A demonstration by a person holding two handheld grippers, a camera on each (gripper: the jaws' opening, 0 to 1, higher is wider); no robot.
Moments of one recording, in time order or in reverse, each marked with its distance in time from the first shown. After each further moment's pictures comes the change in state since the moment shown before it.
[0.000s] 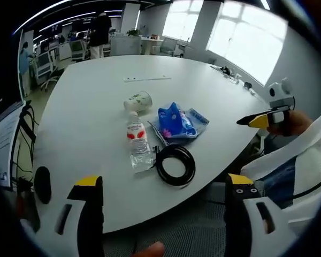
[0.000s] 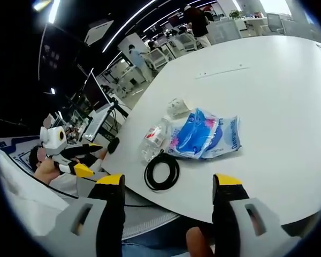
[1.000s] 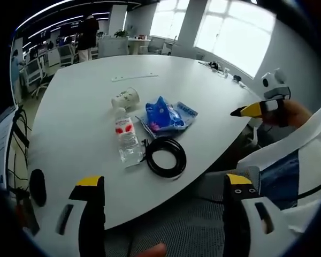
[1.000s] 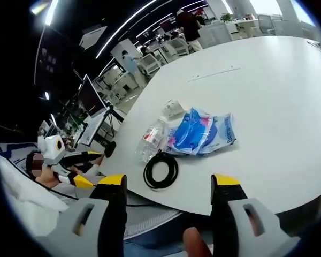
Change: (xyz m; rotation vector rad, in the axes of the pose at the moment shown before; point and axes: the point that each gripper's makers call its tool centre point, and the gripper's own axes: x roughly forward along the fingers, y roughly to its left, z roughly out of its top) left arm -0.007 -0.015 -0.025 0.073 0.005 -0.071; right arm -0.013 0.009 -0.009 0.025 -0.058 -0.063
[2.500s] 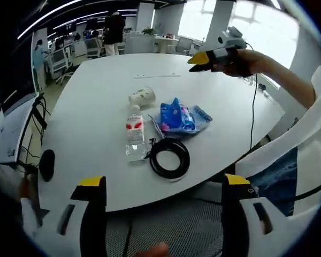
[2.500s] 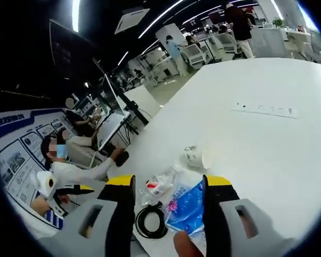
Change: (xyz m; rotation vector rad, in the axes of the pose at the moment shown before) left arm 0.004 -0.022 0.004 -0.129 0.037 0.221; right arm 0.131 0.003 0.171 -0.260 0.135 0.324
